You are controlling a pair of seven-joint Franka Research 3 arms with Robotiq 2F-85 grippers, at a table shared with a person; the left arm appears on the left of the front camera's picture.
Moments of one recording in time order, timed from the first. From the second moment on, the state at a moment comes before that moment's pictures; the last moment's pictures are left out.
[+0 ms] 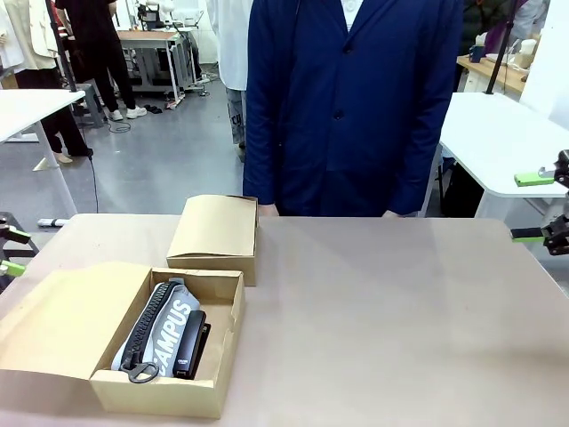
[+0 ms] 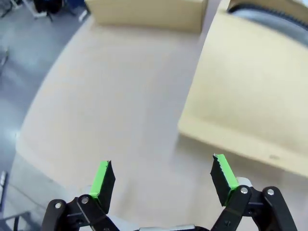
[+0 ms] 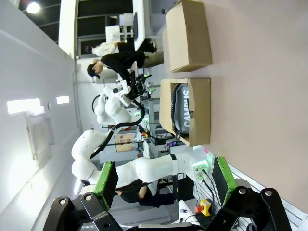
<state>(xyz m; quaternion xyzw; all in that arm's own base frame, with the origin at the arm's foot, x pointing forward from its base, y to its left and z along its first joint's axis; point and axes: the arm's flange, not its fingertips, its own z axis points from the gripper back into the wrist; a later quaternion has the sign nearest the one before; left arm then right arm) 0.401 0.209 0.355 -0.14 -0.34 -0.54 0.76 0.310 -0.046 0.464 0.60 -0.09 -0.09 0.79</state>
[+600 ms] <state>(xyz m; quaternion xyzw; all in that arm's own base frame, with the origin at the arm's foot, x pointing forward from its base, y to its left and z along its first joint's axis) 0.399 0.178 0.302 -0.21 -0.25 -0.56 0.76 0.310 -0.046 0.464 0.60 -0.09 -0.09 0.79</state>
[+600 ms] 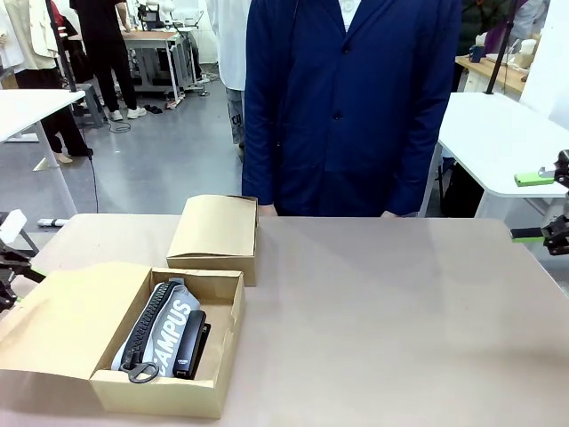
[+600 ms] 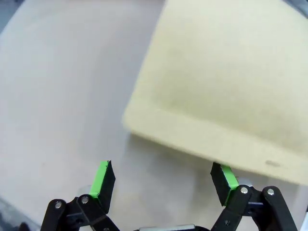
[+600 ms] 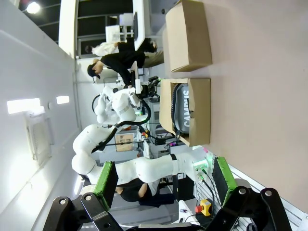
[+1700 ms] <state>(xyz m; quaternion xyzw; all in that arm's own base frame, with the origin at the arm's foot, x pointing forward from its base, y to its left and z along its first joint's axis) 0.341 0.057 0.384 -0.49 -0.34 -0.54 0.59 0.310 -0.046 0.464 0.60 -0.09 -0.09 0.79</state>
